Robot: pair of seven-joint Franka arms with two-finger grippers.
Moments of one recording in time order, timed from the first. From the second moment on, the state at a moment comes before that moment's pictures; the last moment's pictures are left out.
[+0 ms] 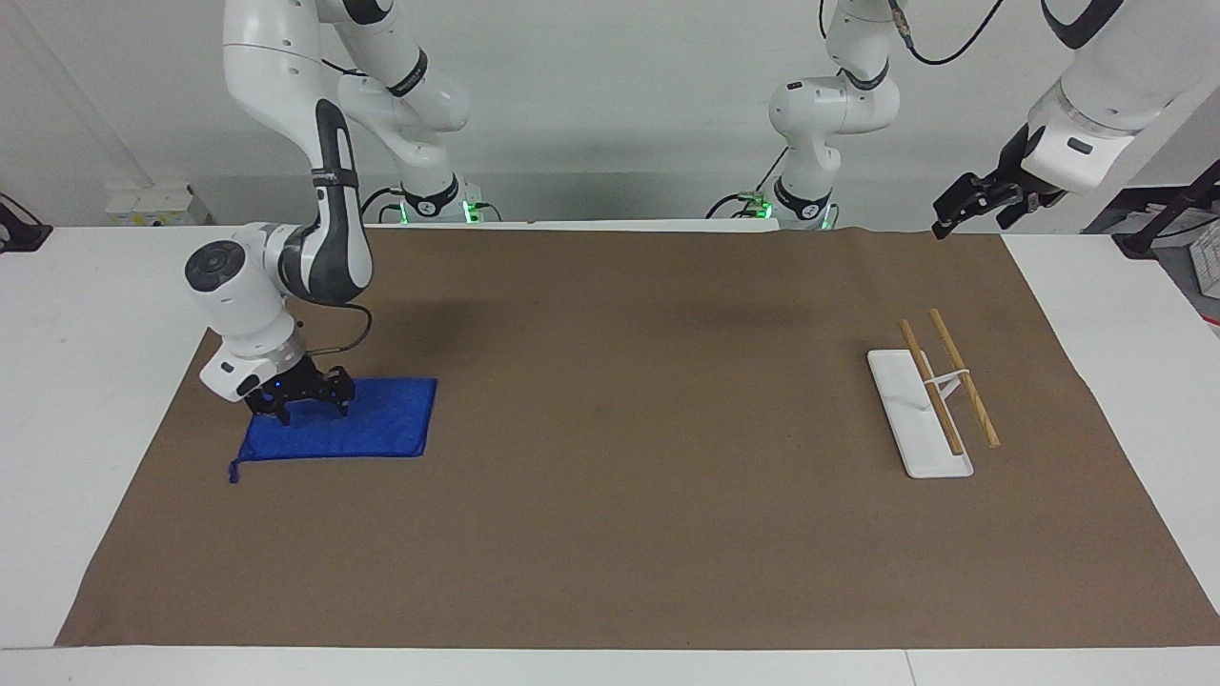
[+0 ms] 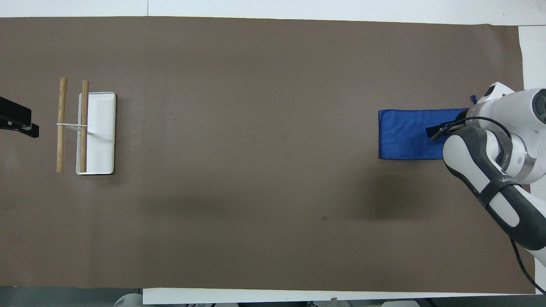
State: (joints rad) left arm -0.01 0.00 -0.08 -1.47 -0.03 1.29 -0.18; right arm -0.18 0.24 0.01 -2.16 -0.02 2.48 -0.34
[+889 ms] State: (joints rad) left arm -0.01 0.00 -0.08 -1.47 -0.03 1.29 -0.18; right arm -0.18 0.24 0.01 -2.17 -0.02 2.49 -0.35
